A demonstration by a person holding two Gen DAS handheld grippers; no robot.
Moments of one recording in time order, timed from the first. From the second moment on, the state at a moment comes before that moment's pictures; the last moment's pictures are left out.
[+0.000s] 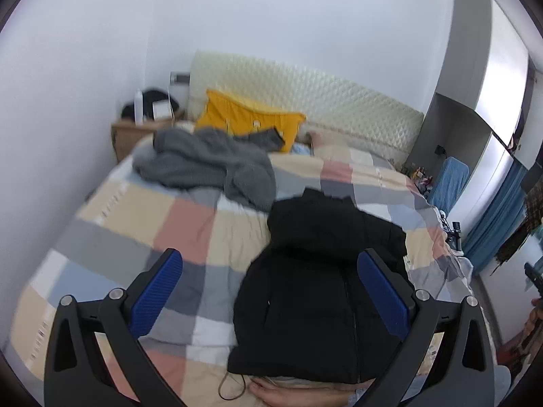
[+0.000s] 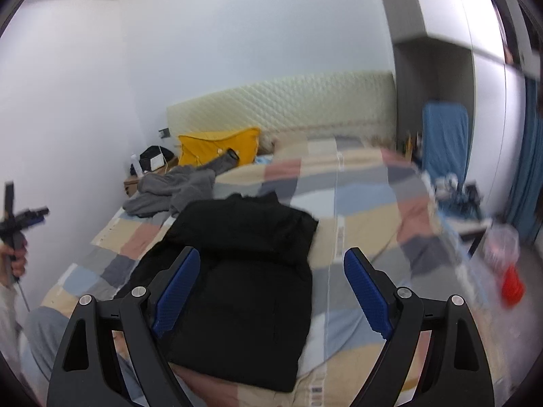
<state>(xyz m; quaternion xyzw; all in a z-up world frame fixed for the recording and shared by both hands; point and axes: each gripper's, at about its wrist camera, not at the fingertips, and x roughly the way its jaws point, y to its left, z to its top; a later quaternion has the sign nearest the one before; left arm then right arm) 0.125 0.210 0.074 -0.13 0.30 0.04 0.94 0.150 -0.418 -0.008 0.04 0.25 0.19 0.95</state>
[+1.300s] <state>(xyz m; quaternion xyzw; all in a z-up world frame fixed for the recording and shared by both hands) 0.184 0.260 -0.253 -0.40 0.44 -0.15 0.79 0.257 -0.417 -0.326 0.24 0.51 0.23 0.80</state>
